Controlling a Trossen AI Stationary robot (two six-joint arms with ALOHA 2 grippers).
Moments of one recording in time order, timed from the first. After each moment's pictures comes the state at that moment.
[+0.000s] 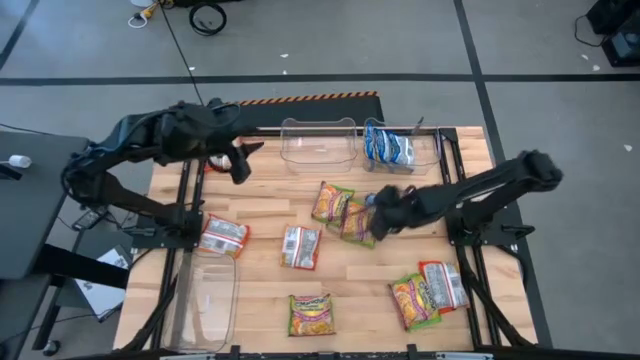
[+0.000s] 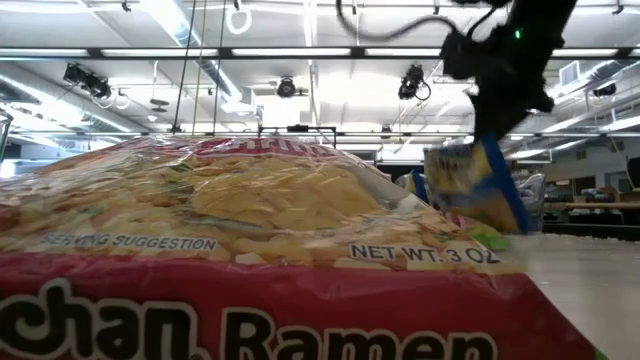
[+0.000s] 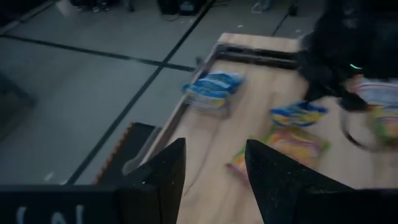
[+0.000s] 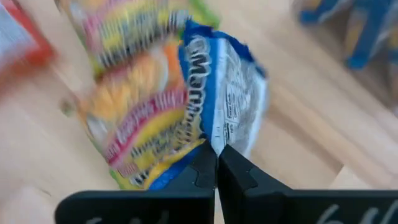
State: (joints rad) left arm 0.07 1.25 1.80 -1.07 -0.40 -0.05; right arm 0.19 1.35 0.95 -0.89 0.45 1.00
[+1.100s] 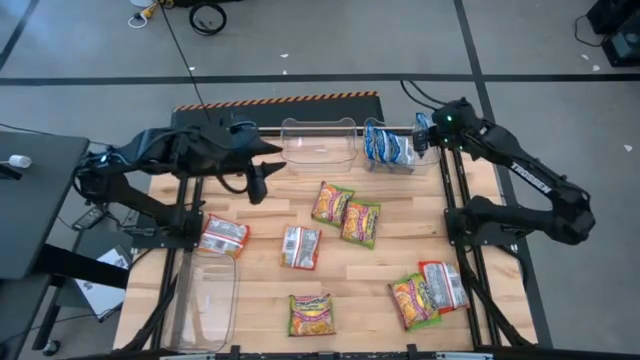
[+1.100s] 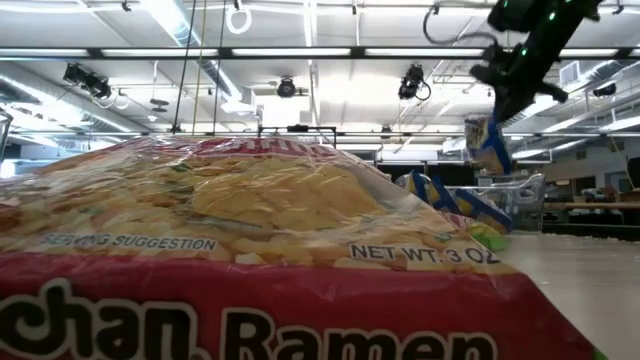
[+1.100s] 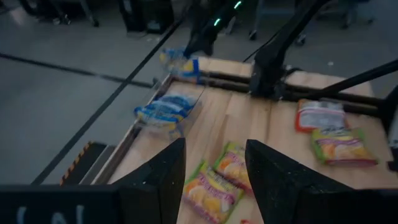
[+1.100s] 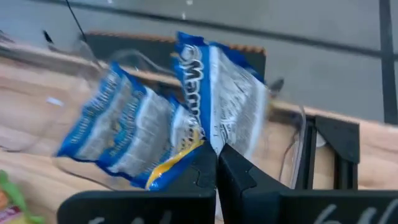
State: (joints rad) left arm -0.06 1.33 1.79 -0.92 -0.39 -0.15; right arm -0.88 0.91 0.88 -0.77 0.21 0.35
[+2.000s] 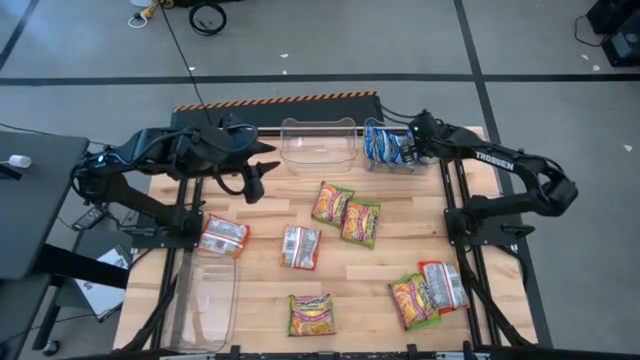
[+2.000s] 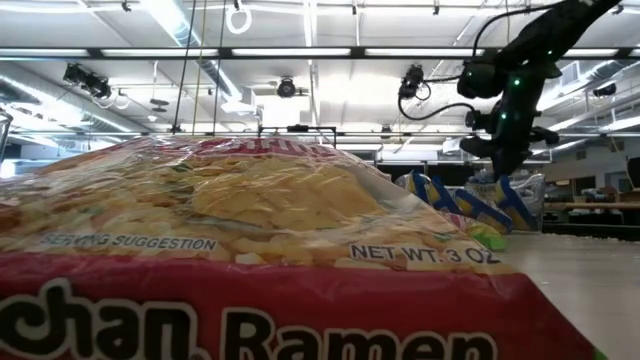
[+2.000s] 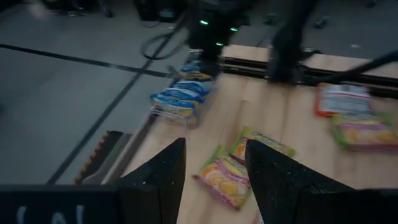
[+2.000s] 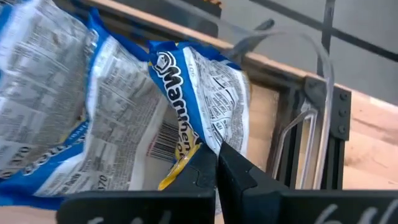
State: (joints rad) left arm -0.05 1.32 1.79 -1.00 -0.46 -0.14; right arm -0.85 1.20 0.75 -0.62 0.40 0.33
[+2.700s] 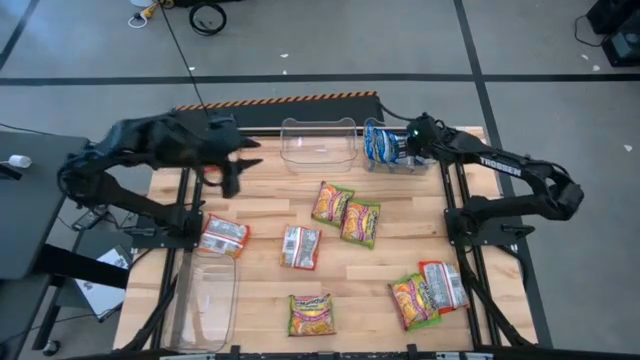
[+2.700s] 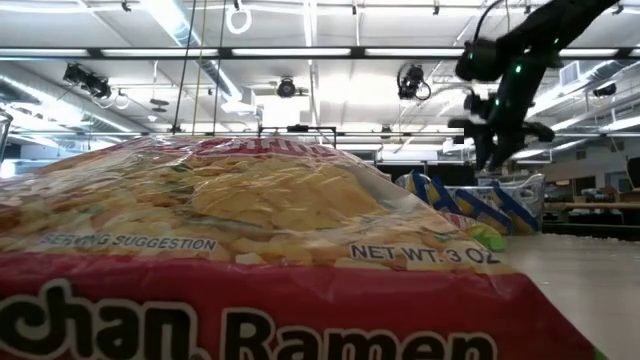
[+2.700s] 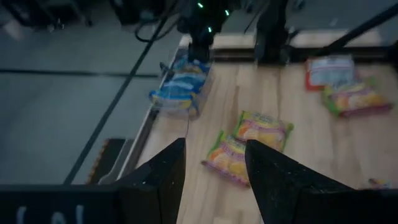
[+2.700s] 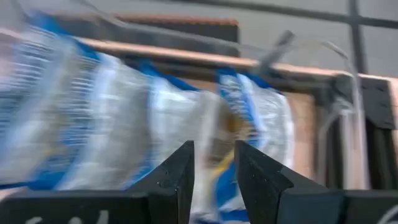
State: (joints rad) left arm 0.04 1.22 1.76 -1.07 -0.28 0.04; right arm -0.73 1.11 0.75 -0.56 0.41 0.58
